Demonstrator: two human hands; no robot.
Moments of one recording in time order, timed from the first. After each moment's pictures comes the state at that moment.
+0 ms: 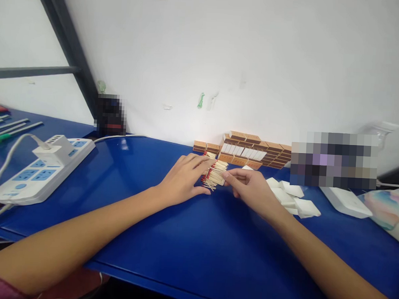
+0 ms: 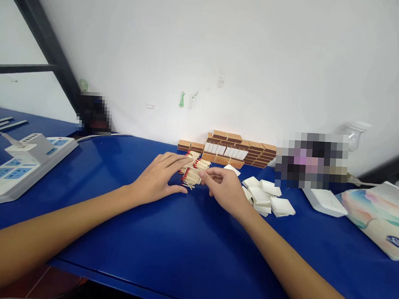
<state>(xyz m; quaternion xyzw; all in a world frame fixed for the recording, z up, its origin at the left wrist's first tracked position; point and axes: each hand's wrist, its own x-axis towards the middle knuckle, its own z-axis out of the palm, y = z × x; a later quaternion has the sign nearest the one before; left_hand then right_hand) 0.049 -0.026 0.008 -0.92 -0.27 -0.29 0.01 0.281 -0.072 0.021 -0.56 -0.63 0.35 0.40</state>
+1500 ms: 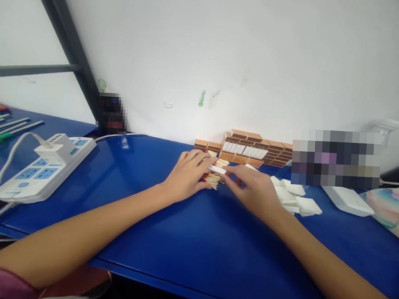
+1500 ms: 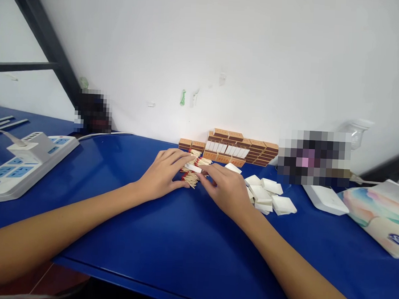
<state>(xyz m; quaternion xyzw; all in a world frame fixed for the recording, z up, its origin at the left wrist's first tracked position) 0.056 -0.019 0.001 -0.91 -0.28 -0.30 0.03 0.291 -0.068 0.003 -0.44 -0.82 -0.14 0.34</state>
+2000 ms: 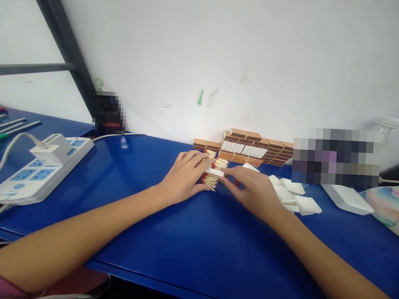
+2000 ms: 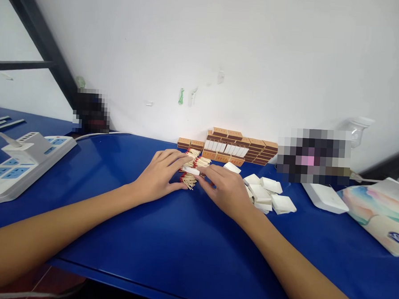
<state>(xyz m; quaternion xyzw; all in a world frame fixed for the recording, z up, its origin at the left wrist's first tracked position) 0.052 -0.023 0.000 -0.91 -0.28 -0.29 0.05 0.295 -0.069 0.003 -0.40 -0.84 -0.13 0.33</state>
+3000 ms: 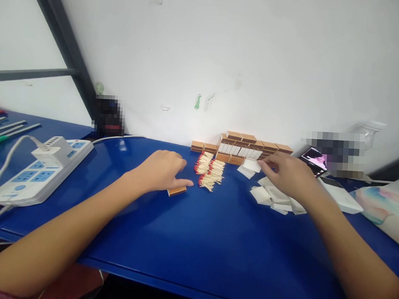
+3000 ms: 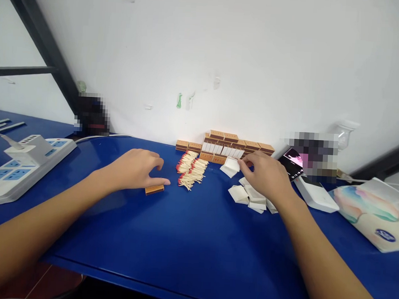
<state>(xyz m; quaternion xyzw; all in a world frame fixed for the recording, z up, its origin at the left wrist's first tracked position) 0.014 -0.024 0.058 -0.92 -0.38 -0.06 0.08 0.393 -0.044 0.035 -0.66 -0.72 -0.15 0.17</state>
